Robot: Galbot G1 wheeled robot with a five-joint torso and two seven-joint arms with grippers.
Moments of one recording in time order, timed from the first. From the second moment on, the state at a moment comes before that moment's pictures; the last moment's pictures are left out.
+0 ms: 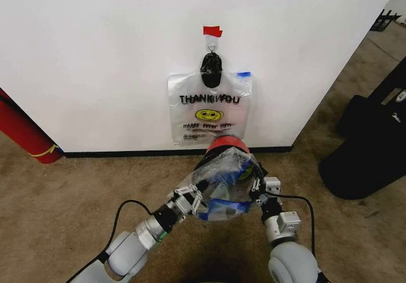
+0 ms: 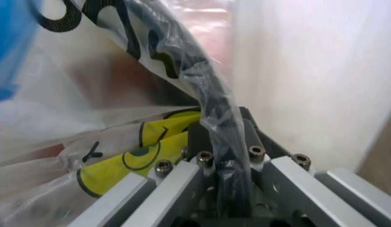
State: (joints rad) left arm 1.25 -0.95 -0.06 -1.95 -0.19 -0.38 0.05; right arm -1.45 1.21 0.28 2.03 0.16 0.07 0.20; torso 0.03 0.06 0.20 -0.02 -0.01
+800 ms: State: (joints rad) left arm 1.25 -0.99 -0.11 -1.89 -0.28 -0.21 -0.06; right arm -1.48 1.15 0.34 2.02 0.54 0.11 0.00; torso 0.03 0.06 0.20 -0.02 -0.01
